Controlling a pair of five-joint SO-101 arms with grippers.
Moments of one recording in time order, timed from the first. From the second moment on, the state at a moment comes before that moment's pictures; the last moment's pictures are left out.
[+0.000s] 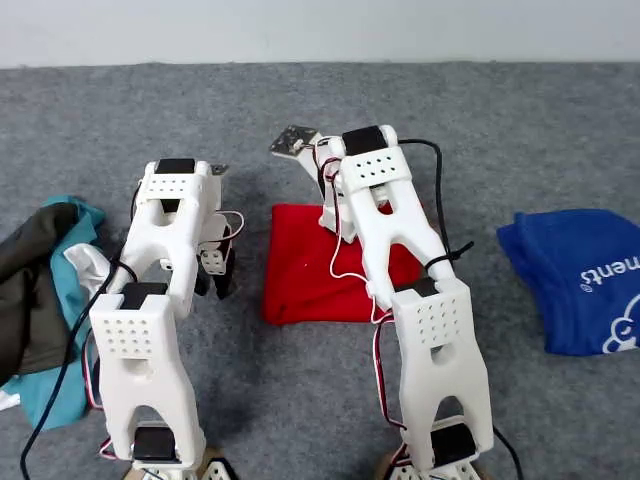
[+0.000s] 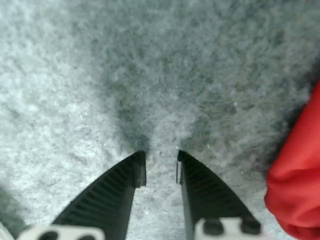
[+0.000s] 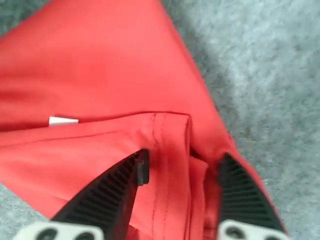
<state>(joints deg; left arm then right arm) -3.6 39.1 -12.5 95.7 4.4 -19.8 47.8 -46.0 93.9 37.1</state>
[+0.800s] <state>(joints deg) -3.6 39.1 -12.5 95.7 4.4 -19.7 47.8 -49.5 94.8 37.1</state>
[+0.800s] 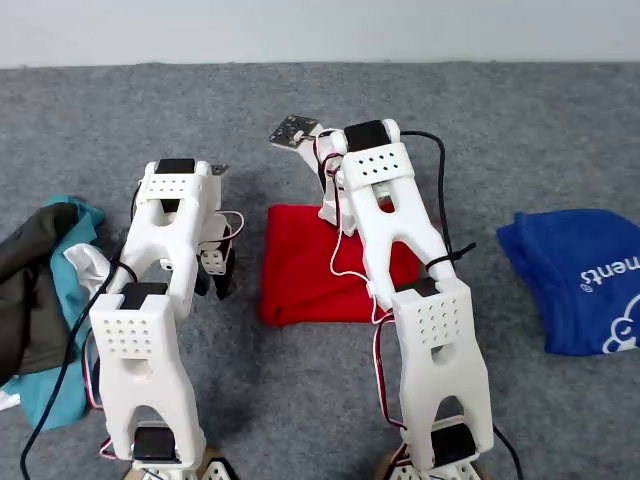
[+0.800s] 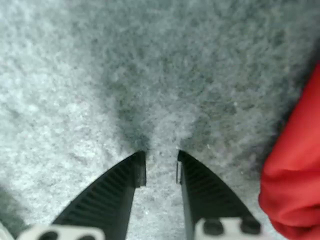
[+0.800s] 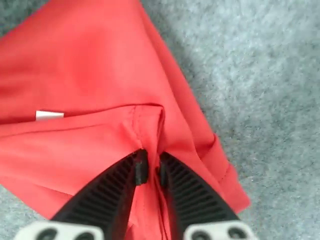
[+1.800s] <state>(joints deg) 9.0 51.6 -34.4 91.7 10.1 -19.8 47.8 -56.7 100.5 37.1</state>
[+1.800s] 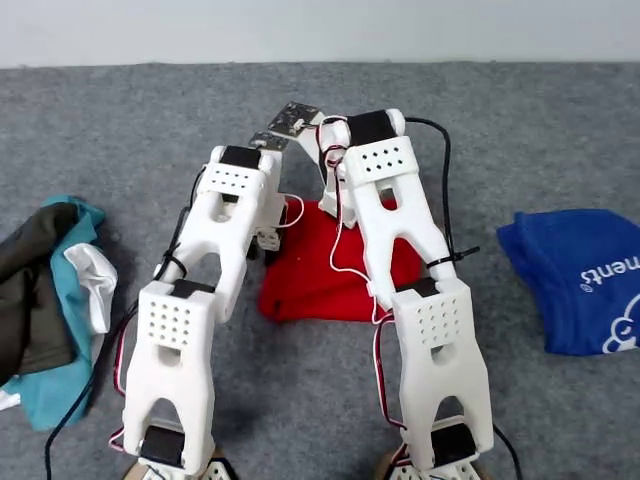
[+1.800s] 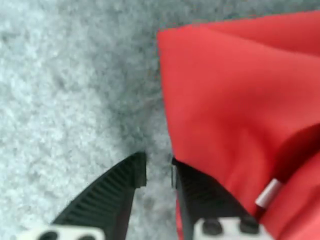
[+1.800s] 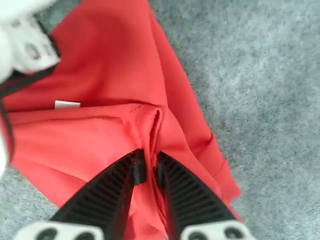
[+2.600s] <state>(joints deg) 9.2 63.3 -53.0 100.0 10.1 -20.2 47.8 -56.5 100.5 35.9</state>
